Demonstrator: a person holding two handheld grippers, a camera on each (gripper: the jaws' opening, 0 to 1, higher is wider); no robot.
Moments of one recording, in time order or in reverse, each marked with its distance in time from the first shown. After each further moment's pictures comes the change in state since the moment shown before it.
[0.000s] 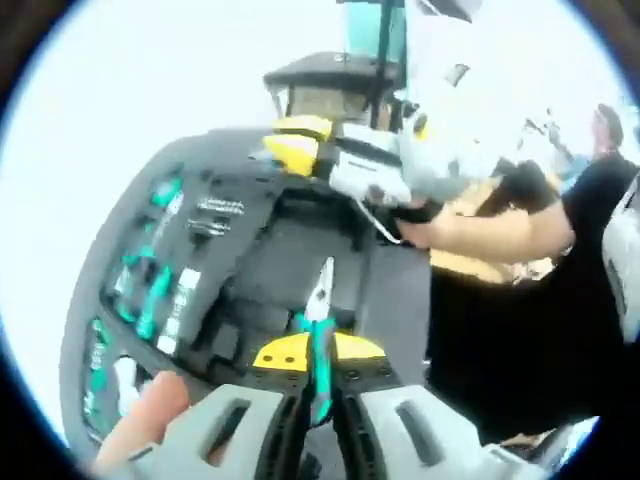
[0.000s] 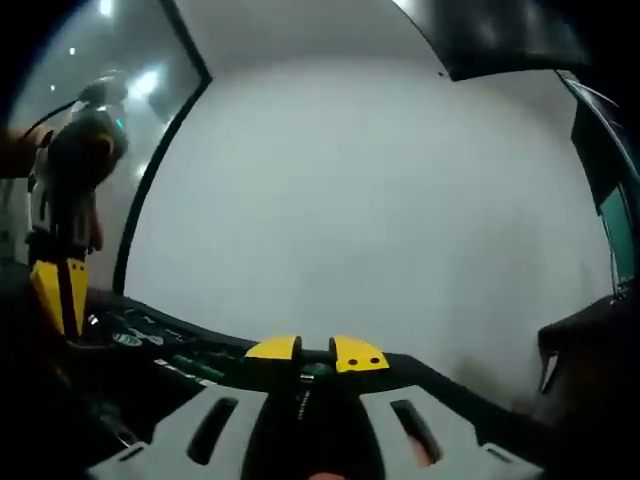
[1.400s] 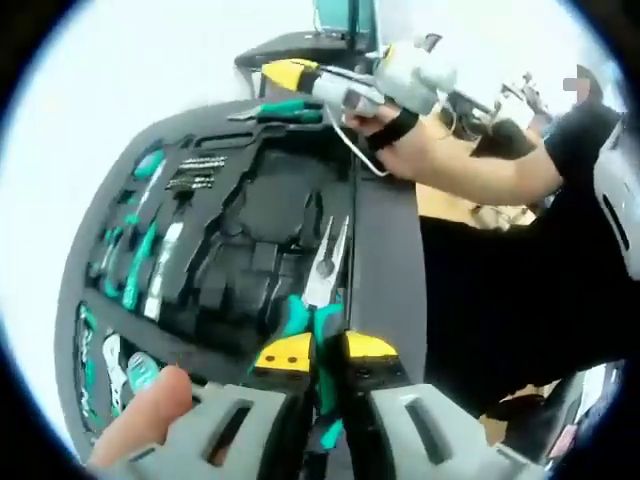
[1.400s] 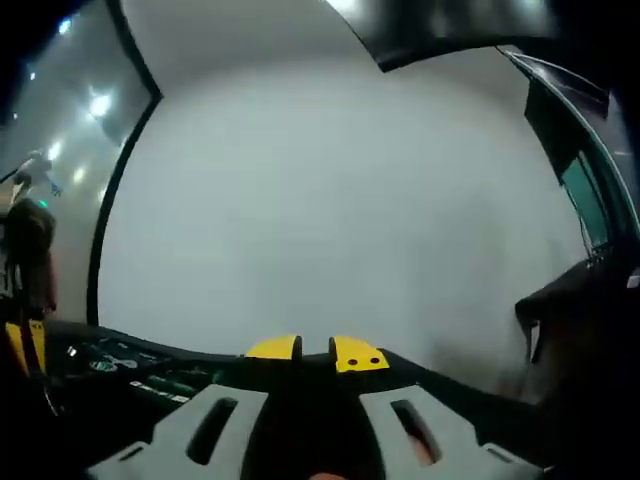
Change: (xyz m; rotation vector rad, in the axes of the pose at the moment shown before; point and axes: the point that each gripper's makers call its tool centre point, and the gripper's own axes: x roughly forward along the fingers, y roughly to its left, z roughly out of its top) left arm 0.013 0.001 -0.043 0.073 0.133 -0.129; right arm 0.000 -0.046 -0.003 0.083 -0.017 -0.167
